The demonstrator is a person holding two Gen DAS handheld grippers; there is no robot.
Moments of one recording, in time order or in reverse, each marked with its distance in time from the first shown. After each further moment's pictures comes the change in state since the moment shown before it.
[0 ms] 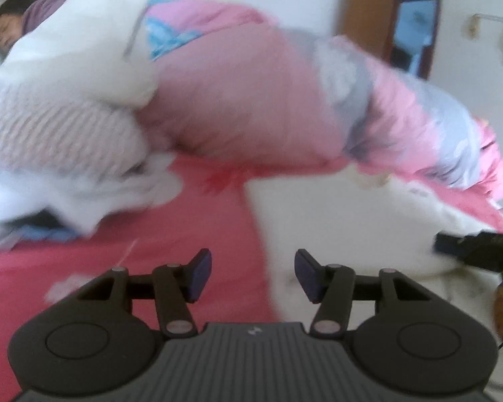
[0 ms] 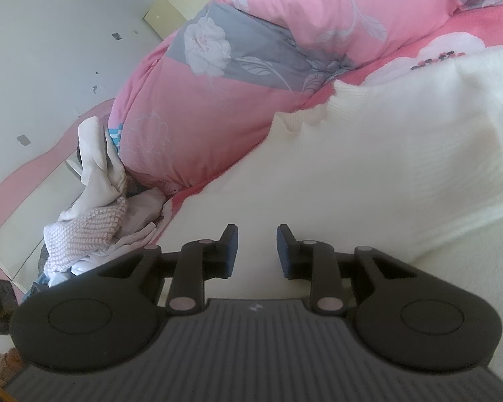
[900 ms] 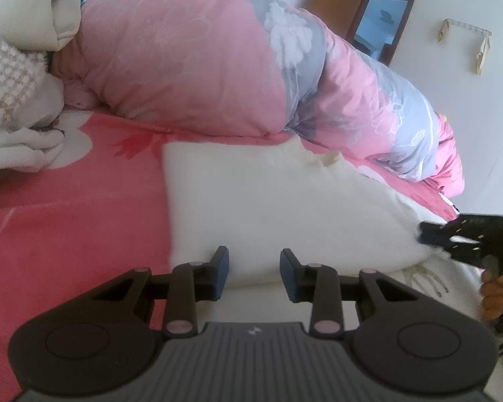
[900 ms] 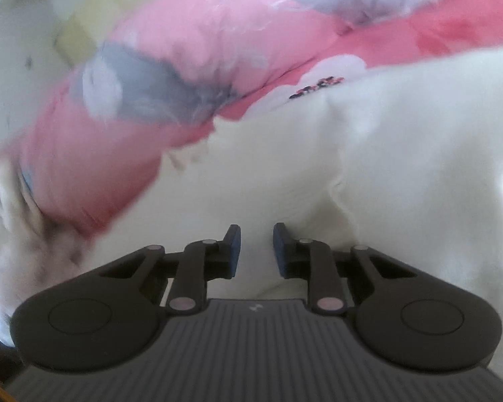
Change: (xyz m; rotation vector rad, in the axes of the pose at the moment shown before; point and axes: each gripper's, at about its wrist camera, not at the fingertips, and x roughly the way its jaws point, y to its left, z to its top) left arm 0.053 -0.013 -0.018 -0.063 0.083 -0.192; right arm -0.042 -0.037 0.031 0.155 -0.089 -0.327
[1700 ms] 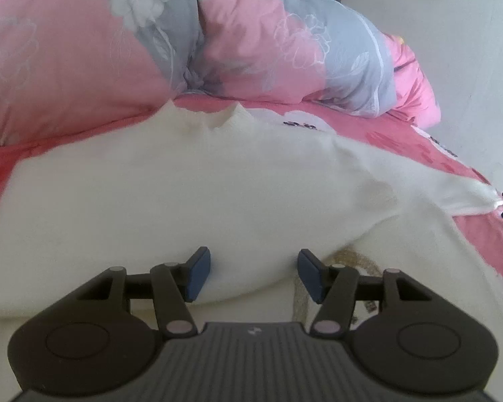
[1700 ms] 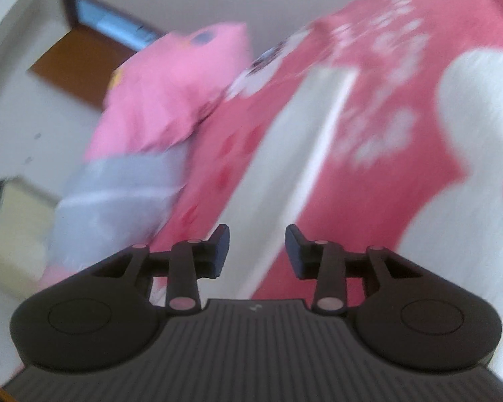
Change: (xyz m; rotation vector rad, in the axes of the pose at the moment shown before) left arm 0.080 -0.147 0.000 0.208 0.149 -0.029; right arm -0.229 -0.254 0.056 0.602 -0.431 -0.293
